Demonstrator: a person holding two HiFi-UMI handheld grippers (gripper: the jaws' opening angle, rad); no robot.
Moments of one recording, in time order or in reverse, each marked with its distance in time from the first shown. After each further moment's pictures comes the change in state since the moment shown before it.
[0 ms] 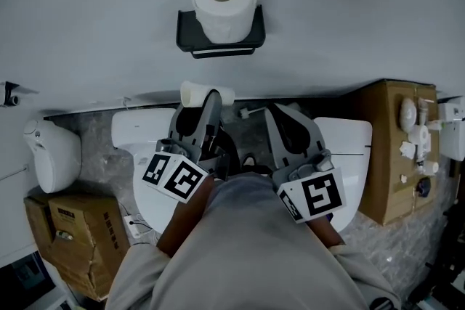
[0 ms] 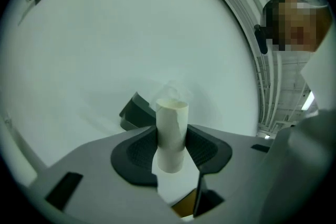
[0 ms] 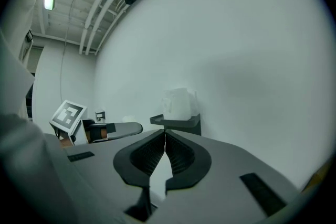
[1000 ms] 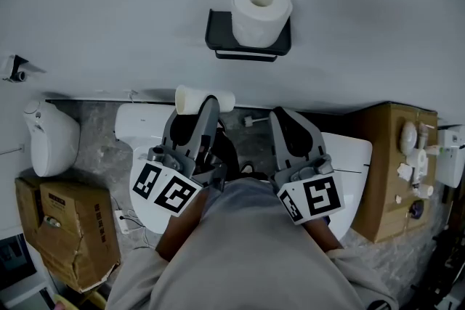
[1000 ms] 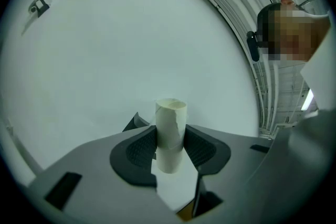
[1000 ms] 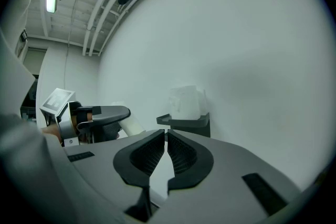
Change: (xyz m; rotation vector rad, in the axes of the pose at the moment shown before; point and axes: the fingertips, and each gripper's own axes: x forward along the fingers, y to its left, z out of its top) left arm -0.041 -0.003 0.049 0.017 -0.103 -0.005; right arm 0.016 0.024 -0.003 0.000 0.005 0.043
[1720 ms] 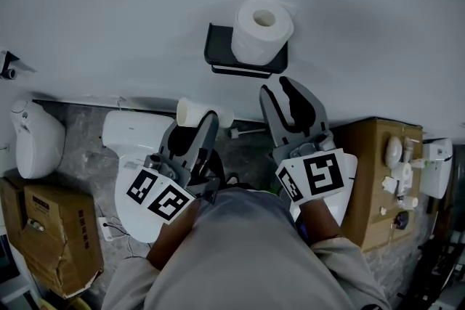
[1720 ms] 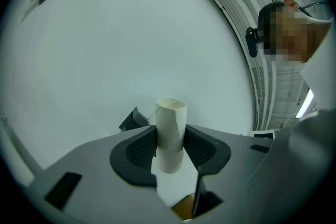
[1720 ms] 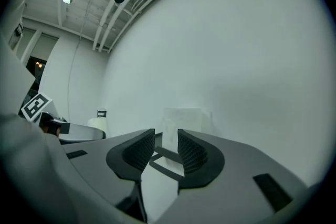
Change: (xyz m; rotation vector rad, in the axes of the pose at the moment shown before) left arm 0.005 0.006 -0.007 -0.048 0.028 -0.039; right arm 0.055 -0.024 0.057 -0.146 -0.075 0.022
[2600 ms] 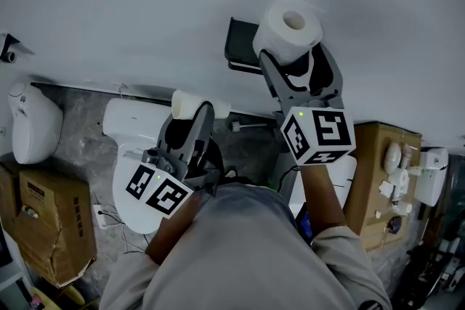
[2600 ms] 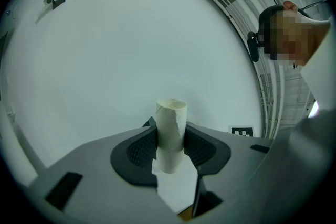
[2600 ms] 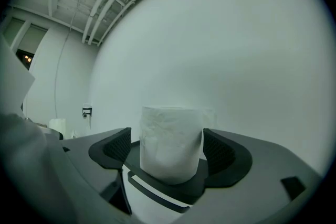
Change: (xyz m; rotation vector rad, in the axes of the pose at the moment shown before) left arm -0.011 0.038 0.018 -0.046 -0.073 0.070; right arm 0.073 -0.035 0.000 0.013 0.041 -0.109
